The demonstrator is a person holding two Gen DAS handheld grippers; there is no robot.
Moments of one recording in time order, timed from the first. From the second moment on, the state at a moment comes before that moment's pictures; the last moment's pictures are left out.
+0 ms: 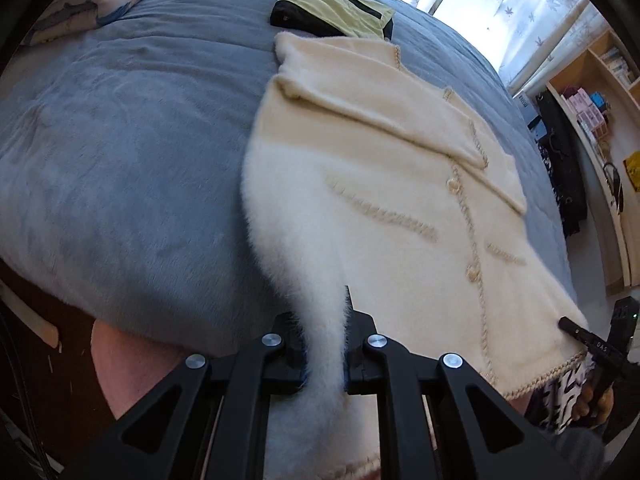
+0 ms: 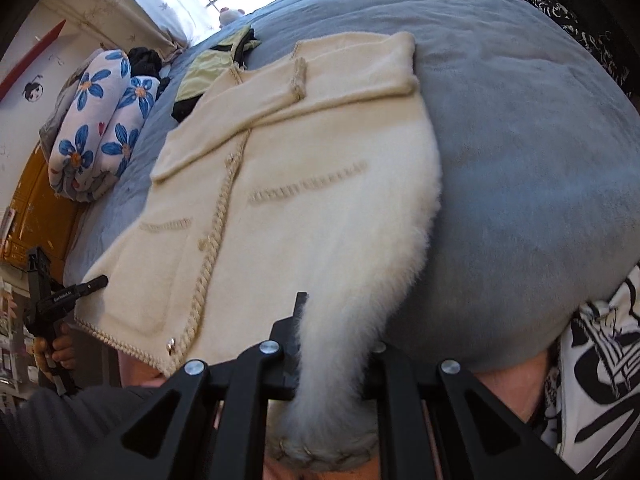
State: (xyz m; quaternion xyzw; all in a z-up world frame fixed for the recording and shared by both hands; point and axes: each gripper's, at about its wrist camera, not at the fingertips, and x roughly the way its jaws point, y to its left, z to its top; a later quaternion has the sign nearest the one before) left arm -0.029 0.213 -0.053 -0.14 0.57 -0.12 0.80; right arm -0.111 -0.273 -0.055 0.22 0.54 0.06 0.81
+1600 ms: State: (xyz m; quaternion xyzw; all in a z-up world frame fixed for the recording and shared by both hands) left arm 0.339 0.172 -0.058 -0.16 0.59 -0.14 0.78; right arm 0.227 -0.360 -0.076 0.32 0.44 0.03 0.84
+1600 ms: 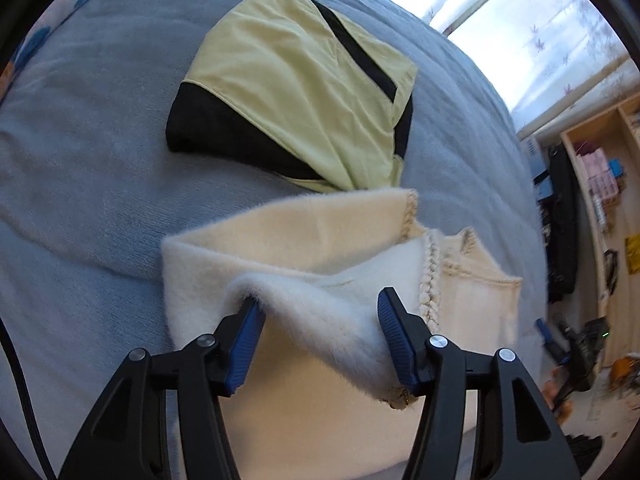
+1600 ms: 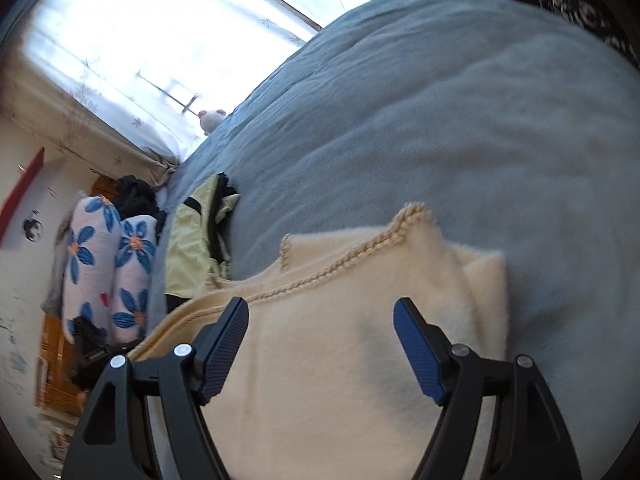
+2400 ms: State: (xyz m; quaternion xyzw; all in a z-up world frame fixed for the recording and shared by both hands) left arm 0.380 0.161 -0.128 -0.02 0.55 -0.08 0.83; right arm 0.280 -0.358 -0.155 0.19 0.49 -0.03 0.85
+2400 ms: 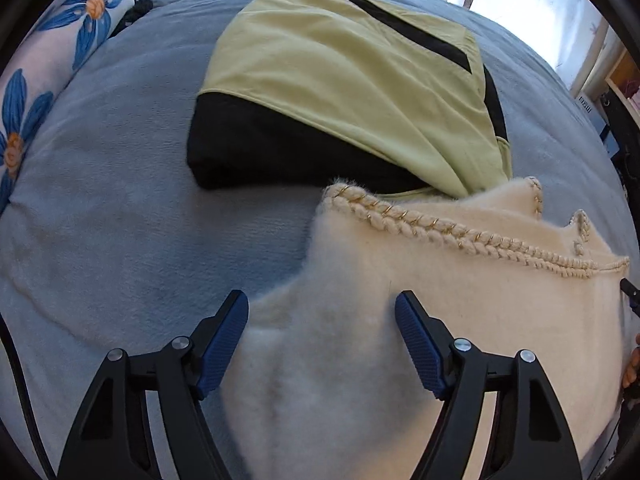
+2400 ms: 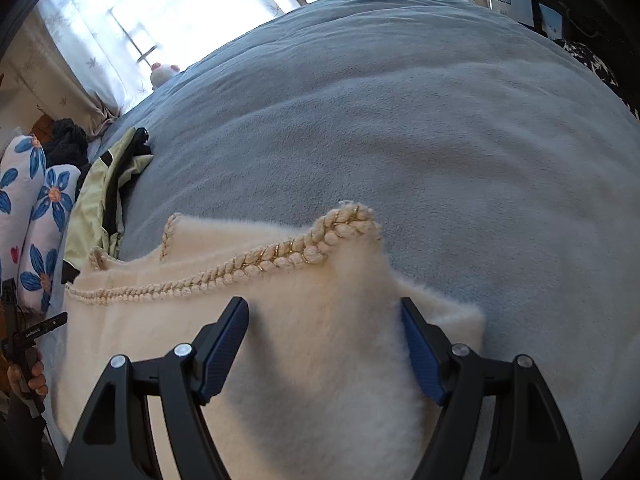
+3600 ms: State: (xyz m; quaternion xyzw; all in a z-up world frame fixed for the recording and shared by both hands) left arm 0.206 0.078 -0.078 0.01 0.45 -0.07 0.89; right arm 0.182 -0.165 -0.088 0.07 0.45 0.01 0.89
